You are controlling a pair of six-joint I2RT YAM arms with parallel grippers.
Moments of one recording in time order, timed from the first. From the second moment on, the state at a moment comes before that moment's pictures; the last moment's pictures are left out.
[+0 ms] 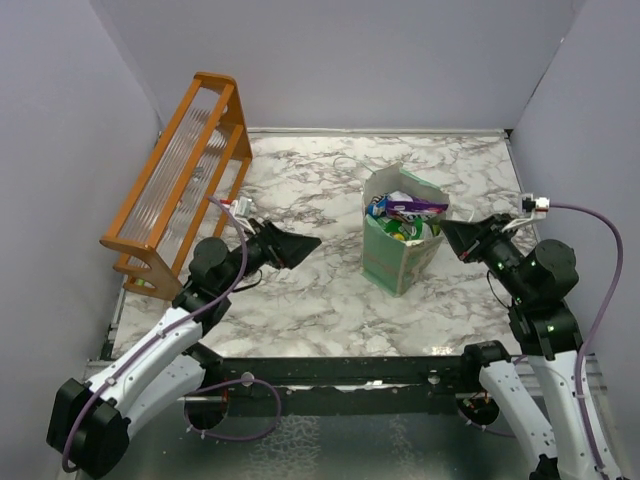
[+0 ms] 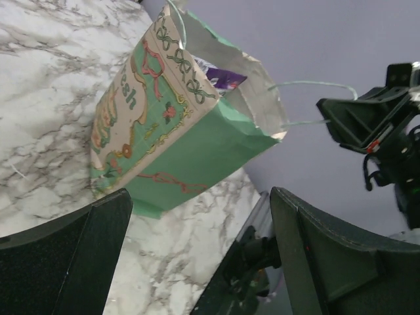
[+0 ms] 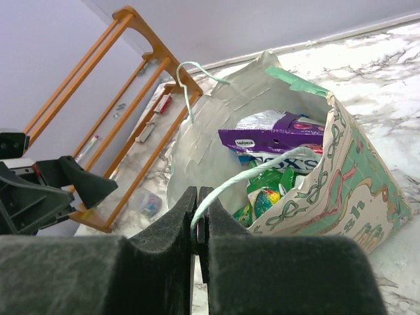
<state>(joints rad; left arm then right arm) -0.50 0.85 0.48 0.39 0.39 -0.84 0.16 0.52 0.77 -0.28 -0.31 0.57</state>
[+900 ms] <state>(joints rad) -0.58 1.69 1.04 0.67 0.19 -1.02 0.26 0.42 0.82 -0.41 -0.17 0.41</state>
